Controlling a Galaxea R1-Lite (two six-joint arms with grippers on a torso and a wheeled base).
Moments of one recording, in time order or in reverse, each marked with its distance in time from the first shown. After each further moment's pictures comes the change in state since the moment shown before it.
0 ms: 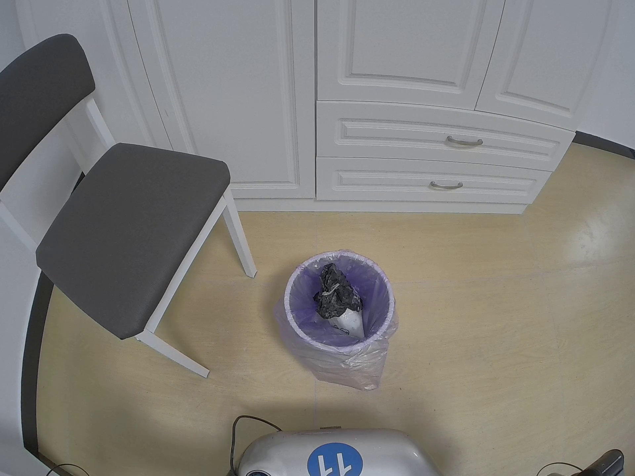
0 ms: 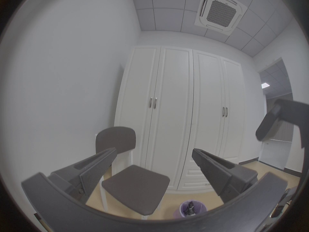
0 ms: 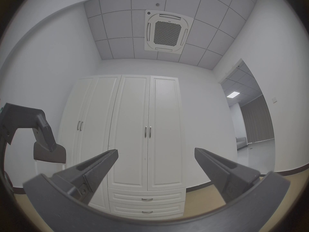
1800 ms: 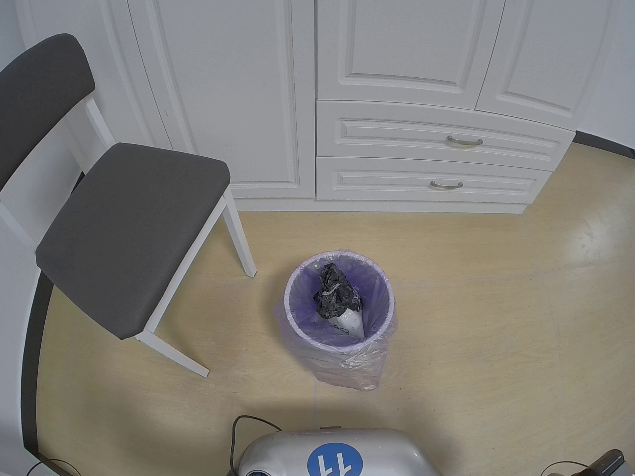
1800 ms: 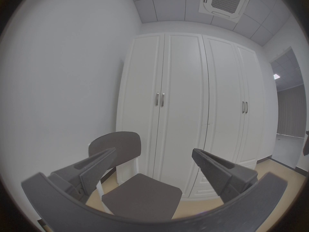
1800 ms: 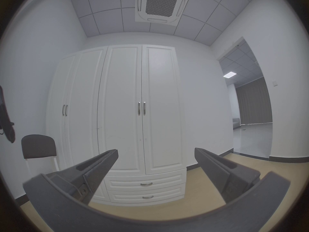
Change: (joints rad) left arm -0.030 0.487 -0.056 -0.396 0.118 0.056; right arm -0.009 0.374 0.125 -0.268 -0.072 0.077
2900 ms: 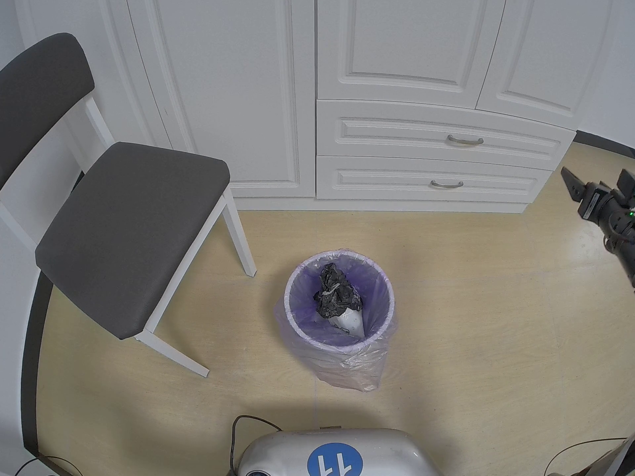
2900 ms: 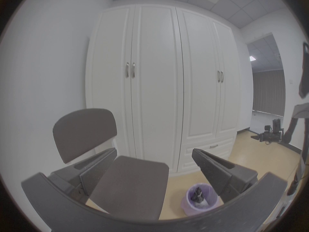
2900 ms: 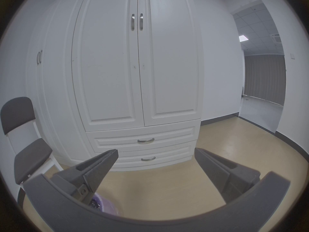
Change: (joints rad) left arm -0.170 0.120 0.286 -0.228 -0.111 0.158; right arm -0.026 1.091 0.185 -0.837 0.045 0.069
